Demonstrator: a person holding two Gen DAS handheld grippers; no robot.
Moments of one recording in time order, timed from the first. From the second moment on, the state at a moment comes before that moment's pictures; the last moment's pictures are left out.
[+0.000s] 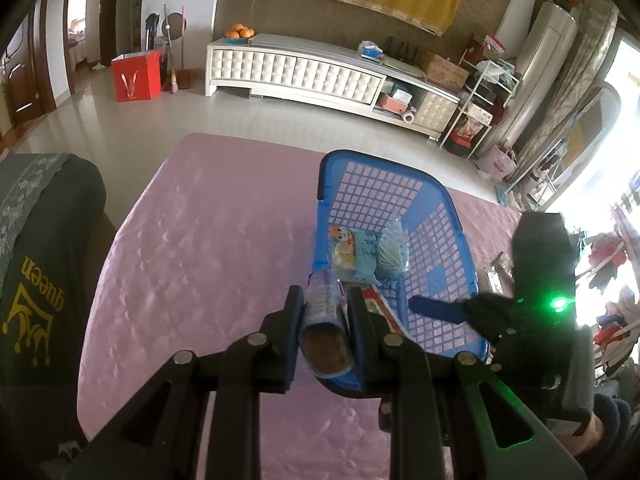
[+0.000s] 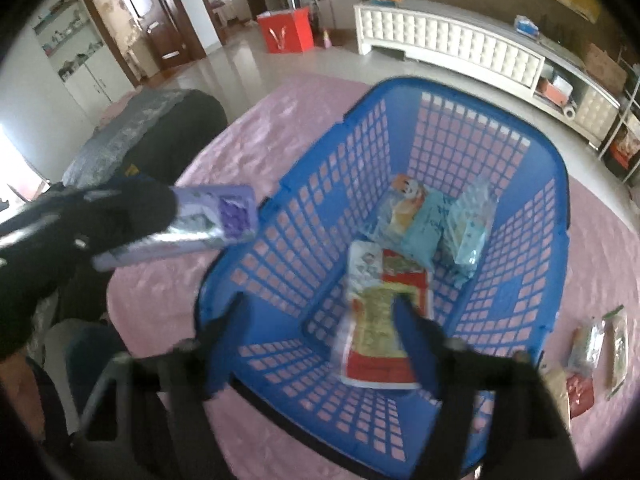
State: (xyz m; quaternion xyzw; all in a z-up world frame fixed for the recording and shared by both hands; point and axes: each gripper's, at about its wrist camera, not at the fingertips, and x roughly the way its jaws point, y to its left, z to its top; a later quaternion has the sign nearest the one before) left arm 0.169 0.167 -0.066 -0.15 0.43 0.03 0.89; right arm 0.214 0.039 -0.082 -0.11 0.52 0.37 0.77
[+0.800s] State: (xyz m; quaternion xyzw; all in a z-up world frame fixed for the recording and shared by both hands) left arm 0.200 0.091 -0.069 -0.10 0.46 -0.03 0.88; right arm 0.241 -0.050 -0.048 -0.08 0.49 0.27 0.83
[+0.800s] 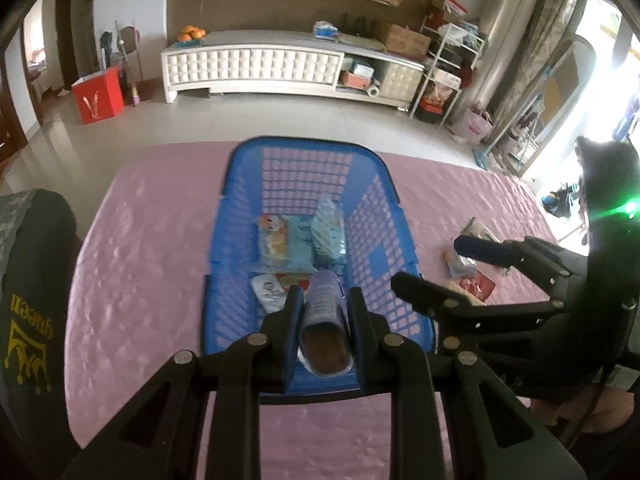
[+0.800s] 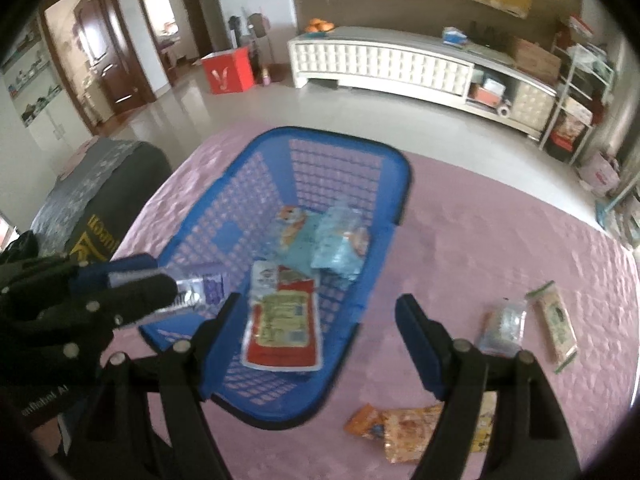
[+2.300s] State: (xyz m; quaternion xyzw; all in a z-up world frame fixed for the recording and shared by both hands) left arm 0.256 0.033 -0.096 -0.07 0.50 -0.05 0.86; right arm 0.262 -0.135 -0.042 -0.02 0.49 0.21 0.85
